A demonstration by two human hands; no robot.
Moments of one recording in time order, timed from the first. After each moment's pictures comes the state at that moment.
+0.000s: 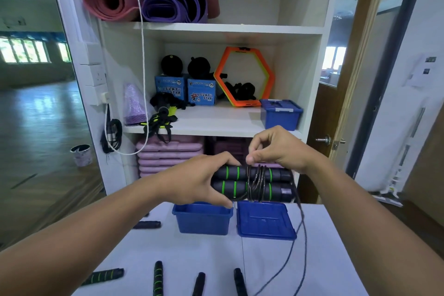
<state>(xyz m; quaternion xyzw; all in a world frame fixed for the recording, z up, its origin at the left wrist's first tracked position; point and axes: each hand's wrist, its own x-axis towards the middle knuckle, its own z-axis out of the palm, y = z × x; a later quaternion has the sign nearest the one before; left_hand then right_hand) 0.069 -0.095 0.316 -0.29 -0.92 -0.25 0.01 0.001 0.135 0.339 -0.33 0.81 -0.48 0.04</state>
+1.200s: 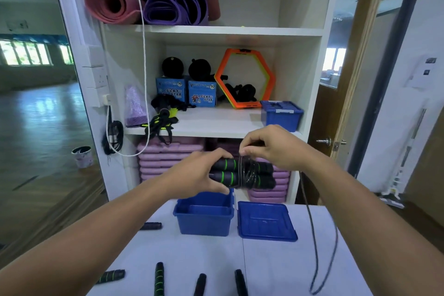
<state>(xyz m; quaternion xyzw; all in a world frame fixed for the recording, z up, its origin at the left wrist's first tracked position) 0.036 -0.104 0.295 -0.23 -0.95 -0.18 0.09 0.014 0.124 0.355 -0.36 0.90 -0.25 -0.07</state>
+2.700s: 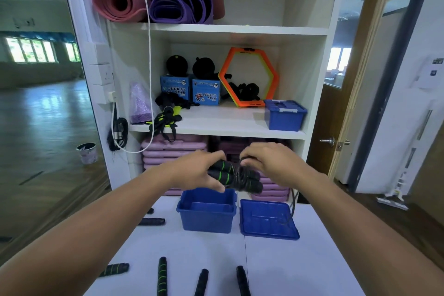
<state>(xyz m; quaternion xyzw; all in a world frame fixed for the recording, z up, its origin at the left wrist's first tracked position) 0.021 -0.120 0.294 -0.23 -0.96 -0.14 0.00 0.006 0.120 0.312 -0.38 0.91 -0.09 -0.16</state>
